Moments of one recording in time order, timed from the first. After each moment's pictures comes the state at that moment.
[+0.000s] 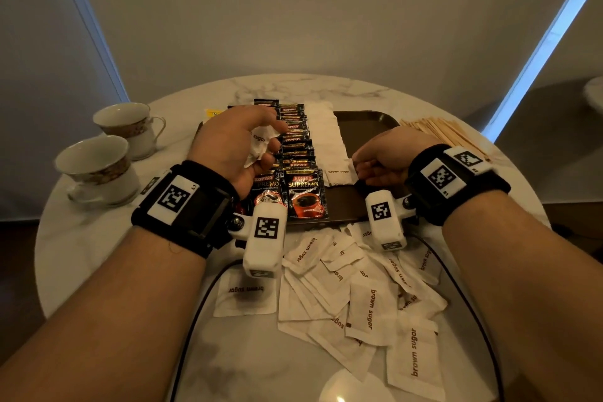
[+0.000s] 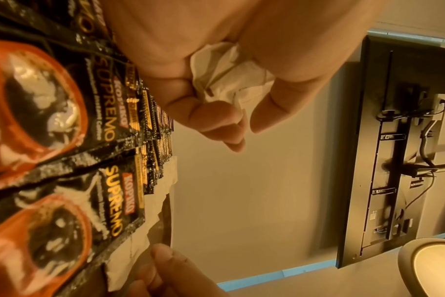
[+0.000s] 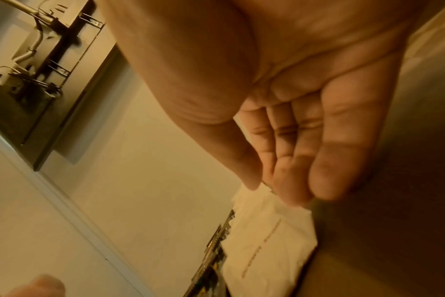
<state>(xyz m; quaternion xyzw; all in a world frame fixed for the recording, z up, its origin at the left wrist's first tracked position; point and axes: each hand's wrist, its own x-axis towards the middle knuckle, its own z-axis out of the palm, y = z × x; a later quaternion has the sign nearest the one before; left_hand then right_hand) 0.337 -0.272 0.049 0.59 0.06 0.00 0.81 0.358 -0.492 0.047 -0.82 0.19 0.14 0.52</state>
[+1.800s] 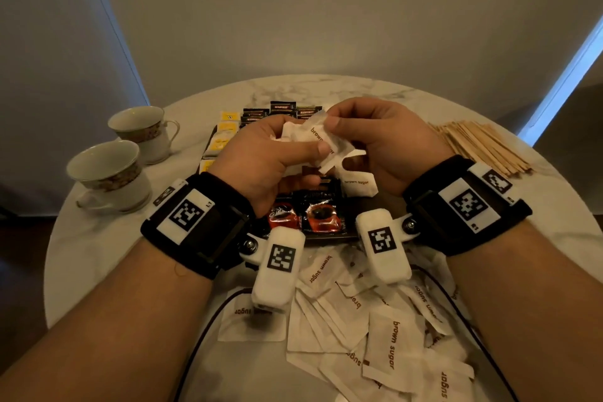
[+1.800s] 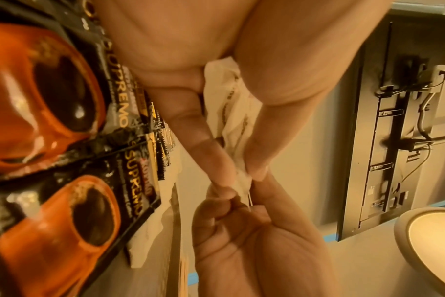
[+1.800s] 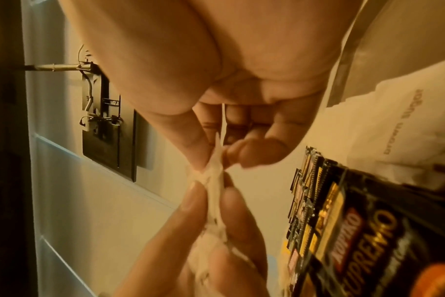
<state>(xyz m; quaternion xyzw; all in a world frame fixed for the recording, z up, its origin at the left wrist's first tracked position) 0.337 -0.278 0.037 0.63 -0.04 -0.06 0.77 0.355 -0.452 0.047 -0.70 -0.09 0.03 0.71</state>
